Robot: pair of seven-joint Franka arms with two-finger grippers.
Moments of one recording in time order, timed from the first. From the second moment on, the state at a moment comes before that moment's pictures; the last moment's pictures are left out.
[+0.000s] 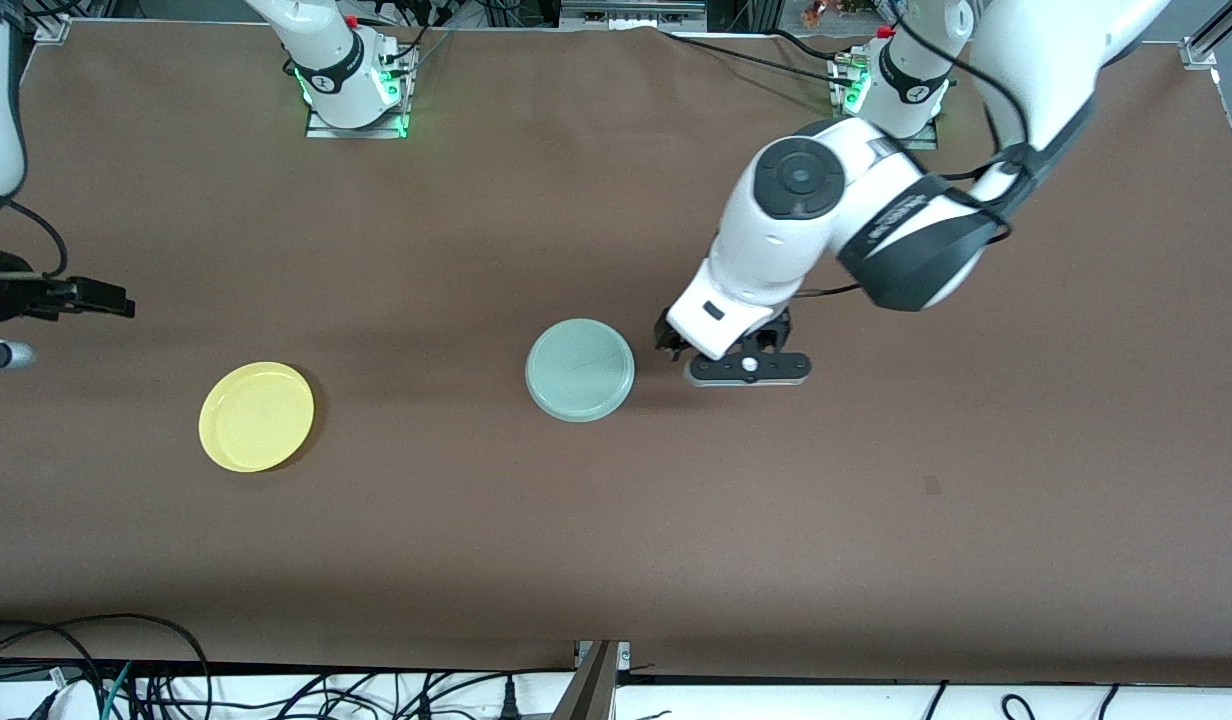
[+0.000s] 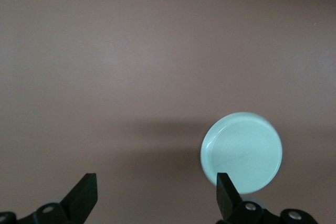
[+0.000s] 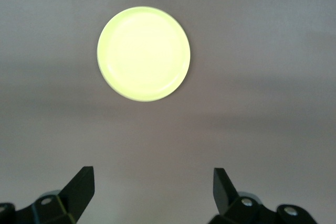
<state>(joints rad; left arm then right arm) 0.21 0.80 -1.18 -1.29 0.69 1.71 -0.92 -0.11 0.27 -0.07 -1.61 -0.03 1.74 -0.25</state>
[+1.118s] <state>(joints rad) -0.05 0.35 -0.24 -1.07 0.14 1.22 -0.10 -0.18 0.67 -0.10 -1.67 0.18 2.23 -0.35</state>
